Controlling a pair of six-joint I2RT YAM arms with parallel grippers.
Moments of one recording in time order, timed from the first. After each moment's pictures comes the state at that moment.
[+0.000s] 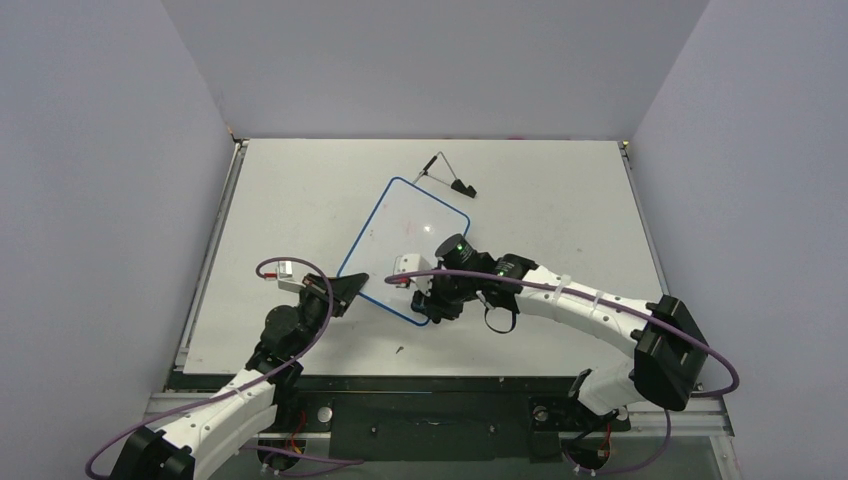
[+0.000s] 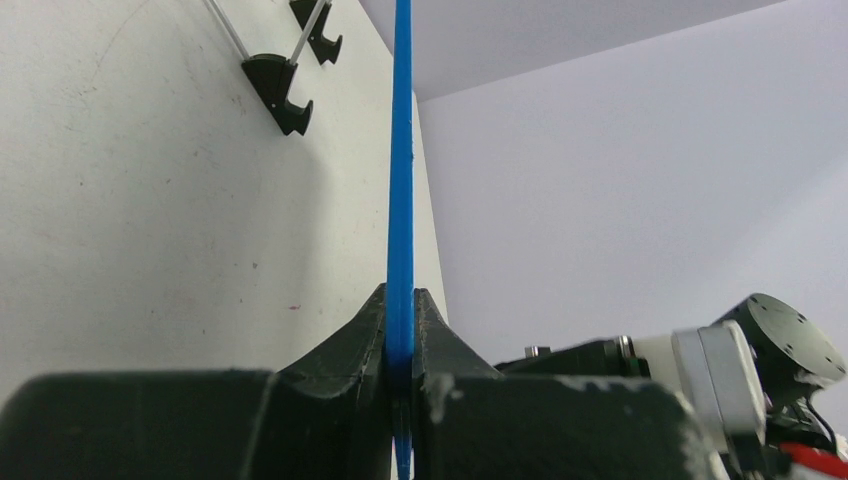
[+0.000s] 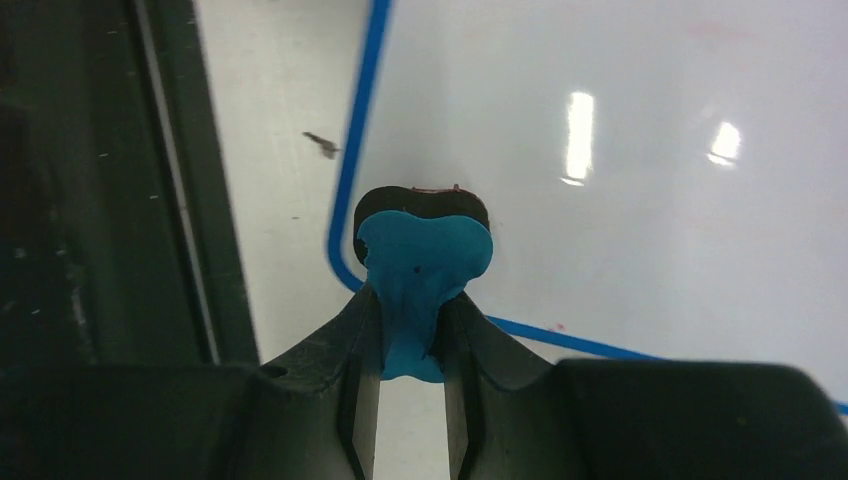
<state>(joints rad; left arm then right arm) -0.49 0.68 0.01 0.69 -0.02 -1.29 0.91 1.42 1.03 -0.48 -0.29 -0.41</state>
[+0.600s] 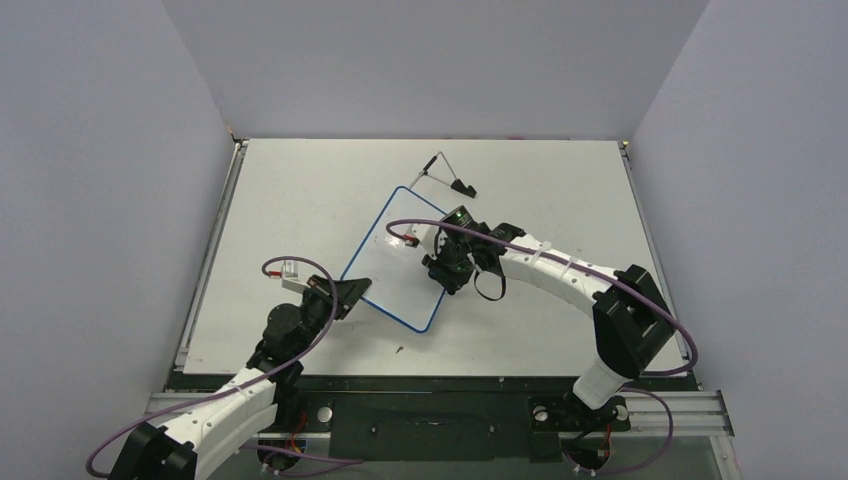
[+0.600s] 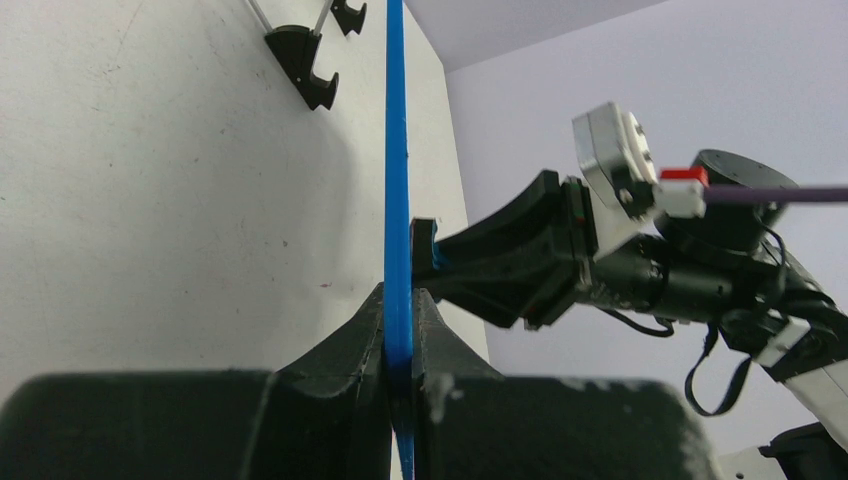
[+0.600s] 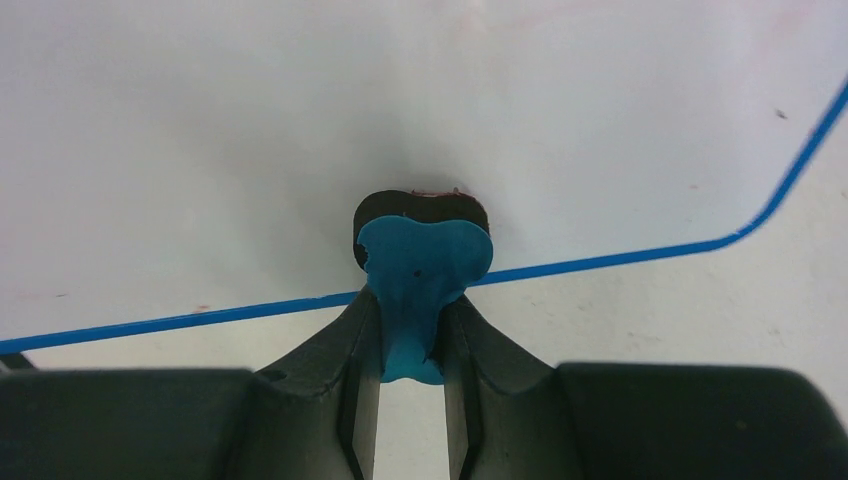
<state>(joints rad) -0.48 0.71 0.01 0.67 0.04 -1.22 0.74 1.63 1.18 -0.57 -0.16 -0.36</state>
